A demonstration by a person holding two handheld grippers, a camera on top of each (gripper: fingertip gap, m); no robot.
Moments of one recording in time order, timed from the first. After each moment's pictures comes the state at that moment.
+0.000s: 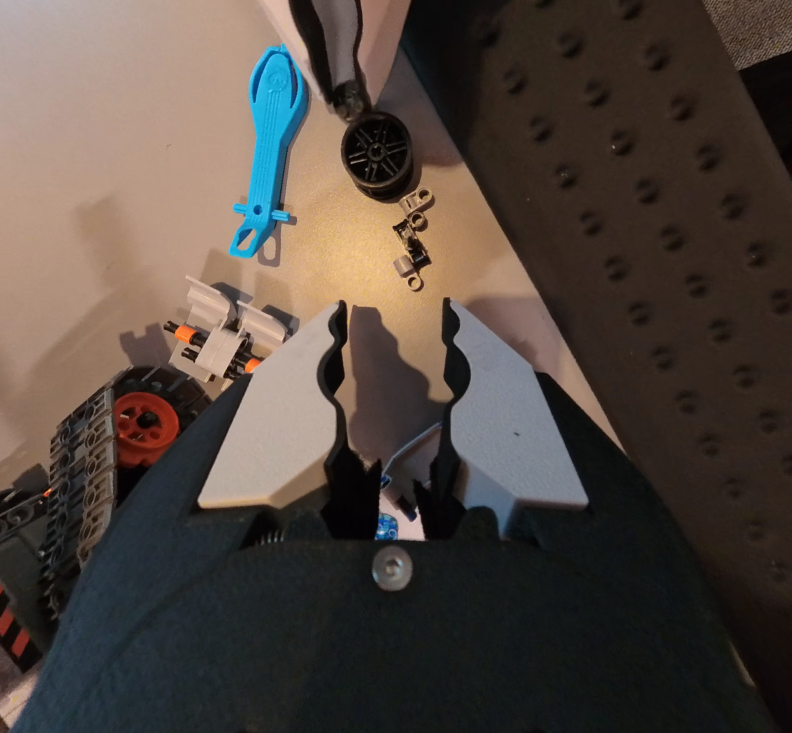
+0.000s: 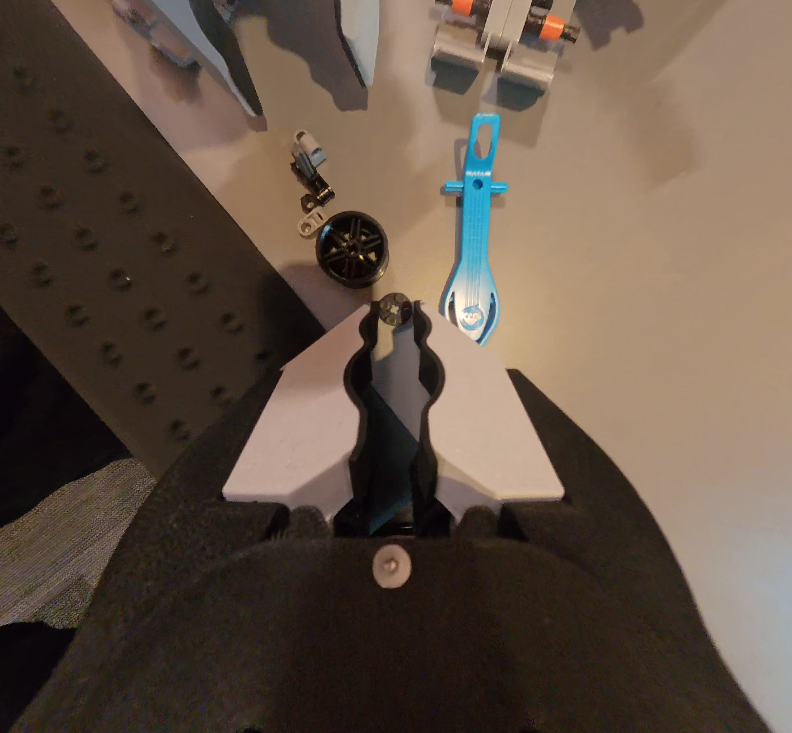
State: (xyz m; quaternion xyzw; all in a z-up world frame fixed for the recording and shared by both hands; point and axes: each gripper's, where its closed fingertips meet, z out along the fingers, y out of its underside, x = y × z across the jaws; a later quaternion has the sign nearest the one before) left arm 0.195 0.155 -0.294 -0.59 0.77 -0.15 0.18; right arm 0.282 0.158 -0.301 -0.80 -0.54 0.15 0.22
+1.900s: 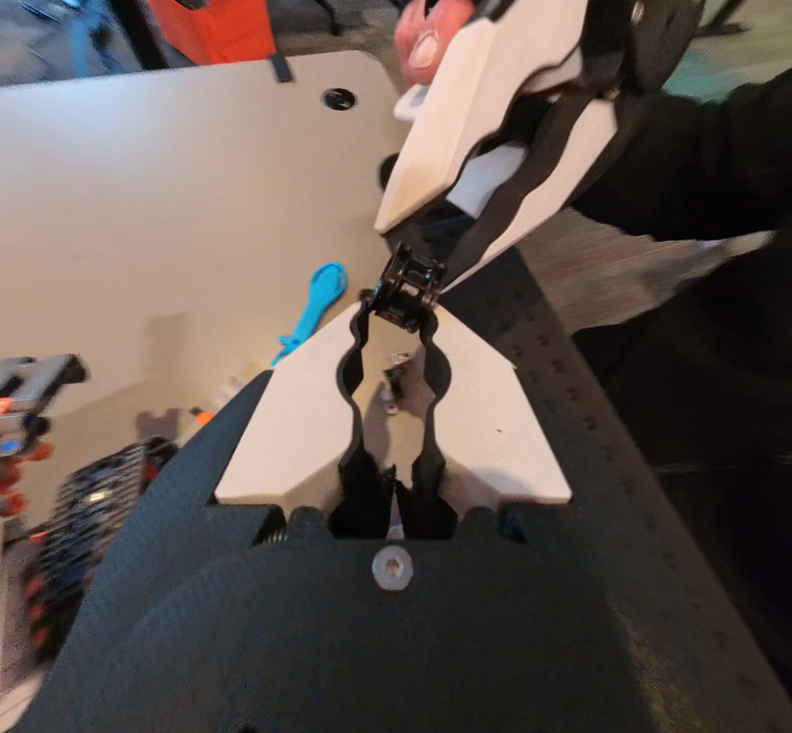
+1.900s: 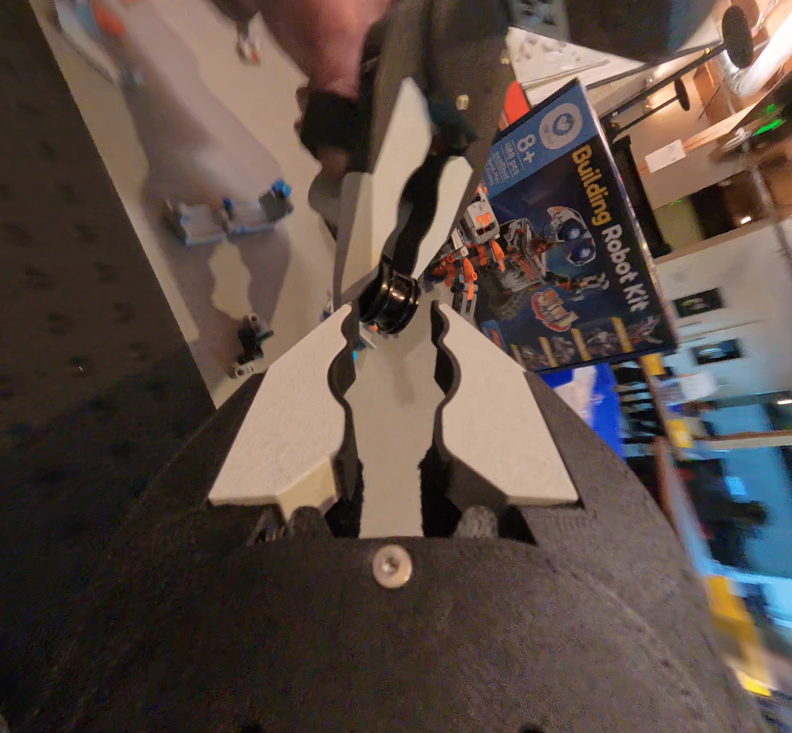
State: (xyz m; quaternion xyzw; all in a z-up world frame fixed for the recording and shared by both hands) left arm 0.238 0.150 -0.206 -0.62 0.64 -0.38 0.27; right arm 0.230 0.152 -0.176 -0.53 -0.62 -0.02 0.57
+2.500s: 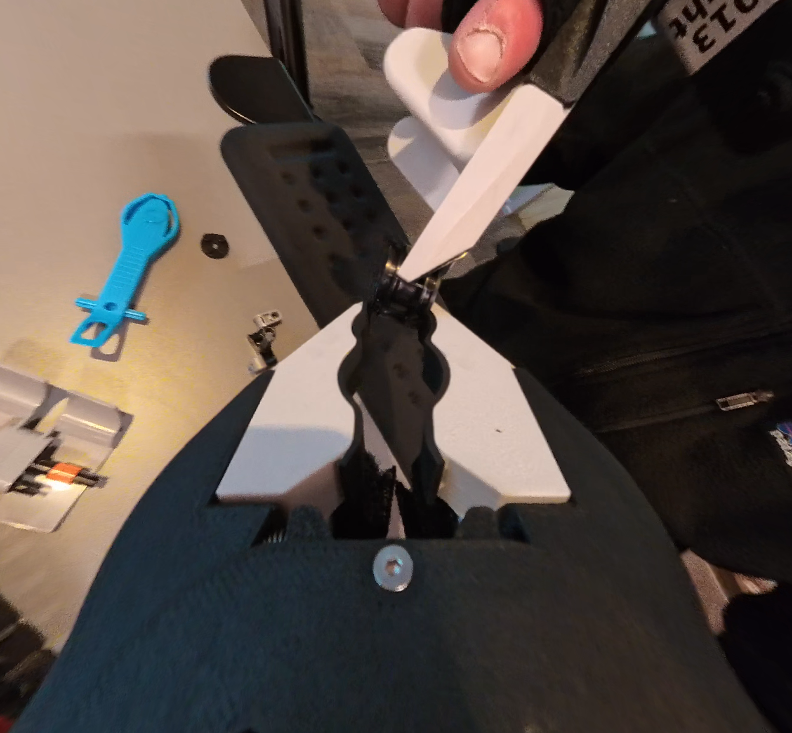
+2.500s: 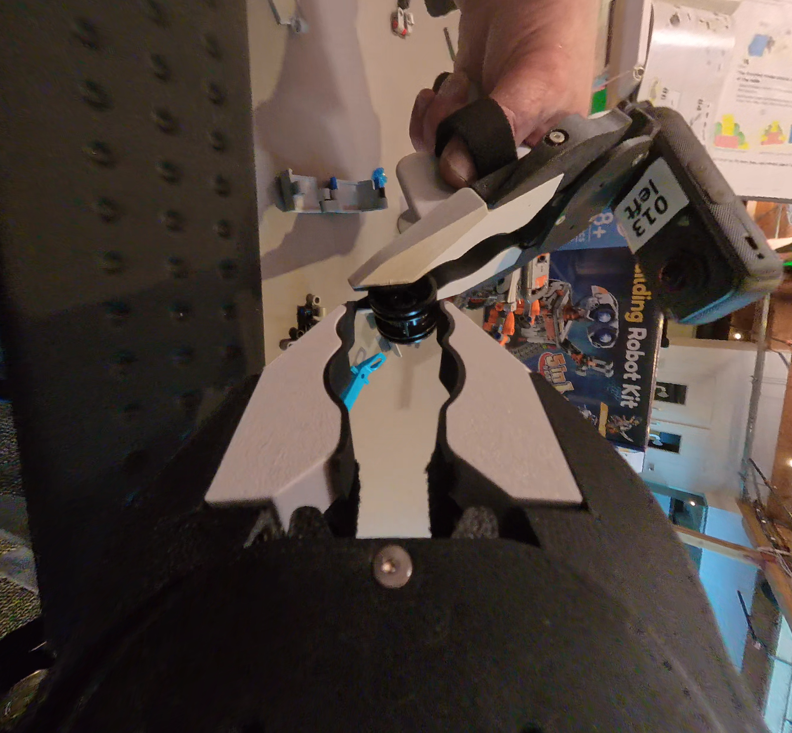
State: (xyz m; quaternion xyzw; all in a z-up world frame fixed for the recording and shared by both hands) left arm 0.215 0.096 -0.216 -0.60 0.64 -0.47 0.06; right arm 0.208 0.109 -0.197 -0.43 -0.76 -0.11 0.47
